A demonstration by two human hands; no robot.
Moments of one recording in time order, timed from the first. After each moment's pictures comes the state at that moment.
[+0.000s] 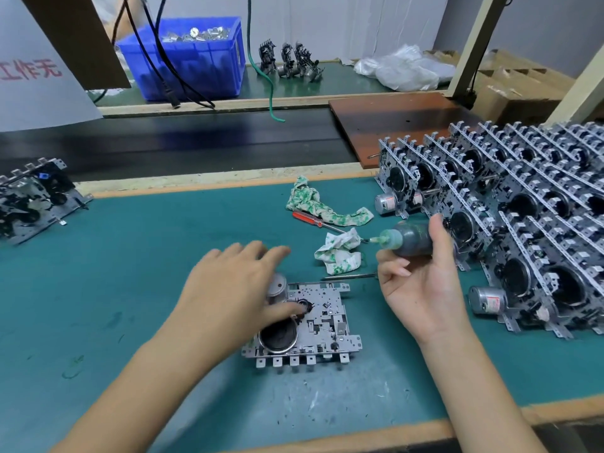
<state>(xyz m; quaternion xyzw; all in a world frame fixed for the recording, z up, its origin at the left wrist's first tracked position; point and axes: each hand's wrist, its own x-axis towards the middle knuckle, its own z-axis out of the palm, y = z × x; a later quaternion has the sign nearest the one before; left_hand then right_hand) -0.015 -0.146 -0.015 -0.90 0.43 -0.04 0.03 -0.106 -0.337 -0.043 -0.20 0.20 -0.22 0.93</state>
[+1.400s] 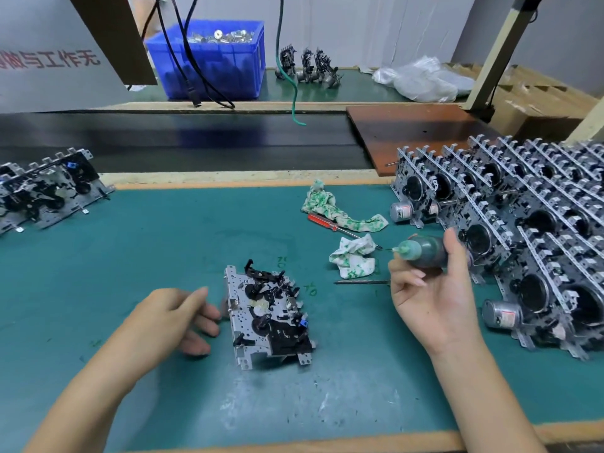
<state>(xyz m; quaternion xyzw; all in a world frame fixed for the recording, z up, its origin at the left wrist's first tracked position) -0.001 -0.066 -0.040 -0.86 0.04 0.24 -0.45 -0.106 -0.336 -0.046 -0.16 0.16 -0.20 0.95</state>
